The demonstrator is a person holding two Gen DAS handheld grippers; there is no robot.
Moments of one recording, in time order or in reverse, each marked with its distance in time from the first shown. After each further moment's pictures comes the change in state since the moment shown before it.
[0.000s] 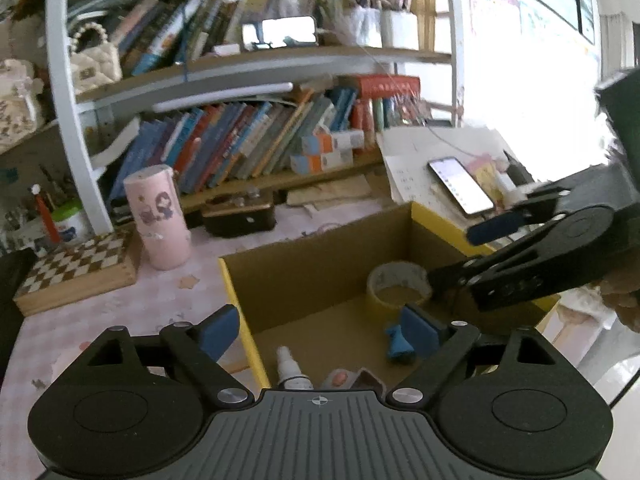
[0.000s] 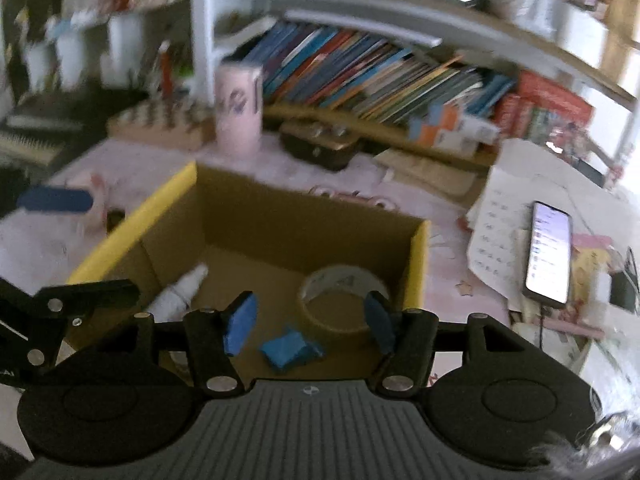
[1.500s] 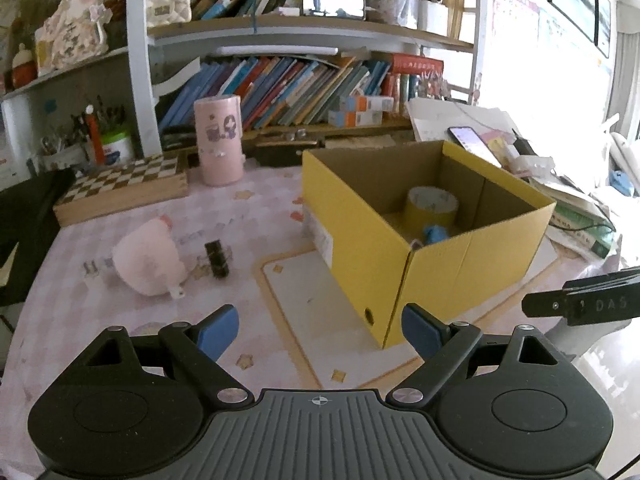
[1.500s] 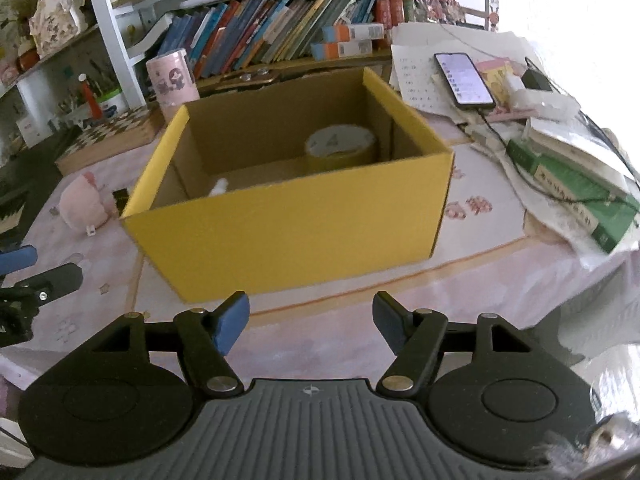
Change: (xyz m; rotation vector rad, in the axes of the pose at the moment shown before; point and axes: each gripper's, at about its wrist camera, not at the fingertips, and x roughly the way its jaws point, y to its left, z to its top) left arm -0.076 0.076 -0.098 -0.086 0.070 -0.020; right arm -0.064 0.114 -0.107 0.443 0.074 -0.189
